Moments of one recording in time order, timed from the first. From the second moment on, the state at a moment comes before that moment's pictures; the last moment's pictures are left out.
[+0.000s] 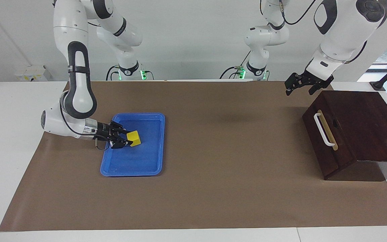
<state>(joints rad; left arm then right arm) 0.02 -0.02 -0.15 -1.64 -0.04 1.53 -0.08 -0.24 0.39 0.12 -1.93 0.73 1.89 0.75</state>
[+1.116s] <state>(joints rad) 0.02 -0.03 -0.15 -1.70 0.06 1.66 -0.14 -0.24 0.21 0.12 -1.79 0.73 1.70 0.99</state>
